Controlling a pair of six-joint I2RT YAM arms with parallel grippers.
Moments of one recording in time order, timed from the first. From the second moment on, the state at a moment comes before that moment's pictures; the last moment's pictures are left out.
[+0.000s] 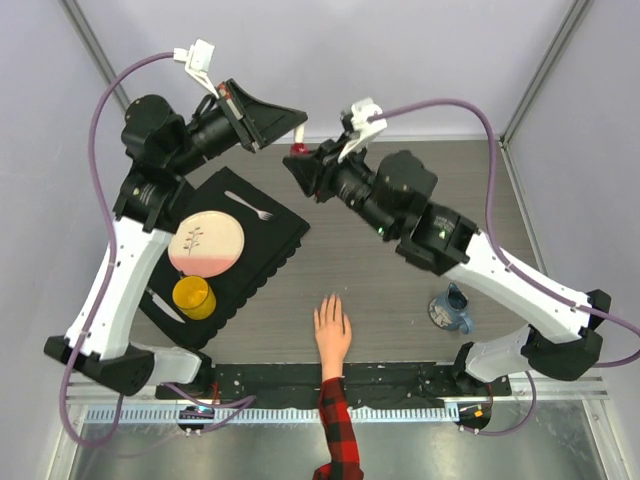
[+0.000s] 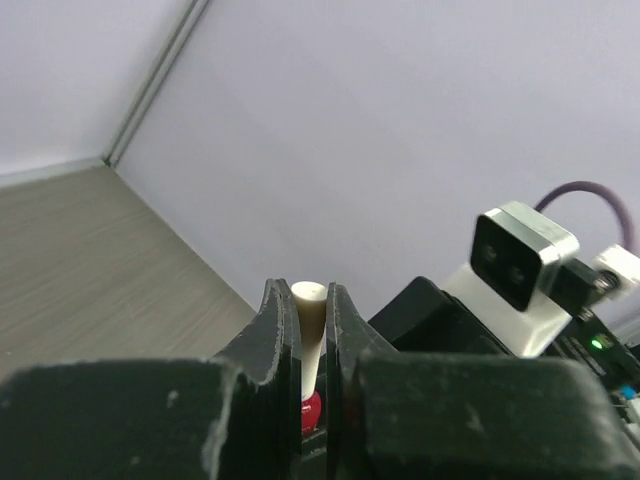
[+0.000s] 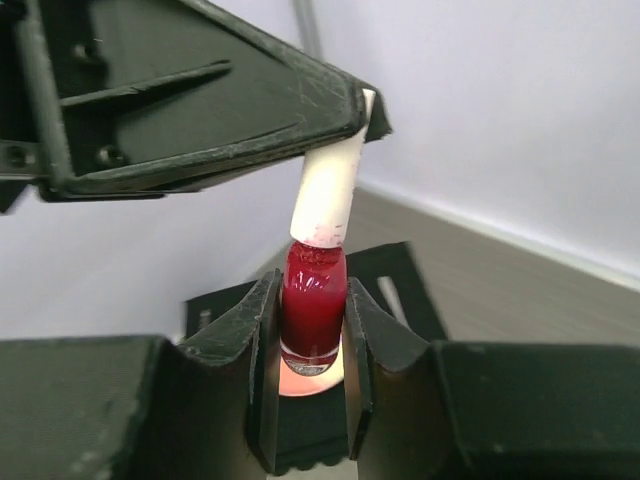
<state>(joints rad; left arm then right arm) -0.41 1.35 1.76 -0.16 0.61 -0.87 1.01 1.38 1.65 -0.13 0.22 0.25</state>
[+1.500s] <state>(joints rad) -0.35 1.46 1.98 -0.48 0.90 -0.85 0.49 1.42 1.63 -0.11 -0.97 0.53</state>
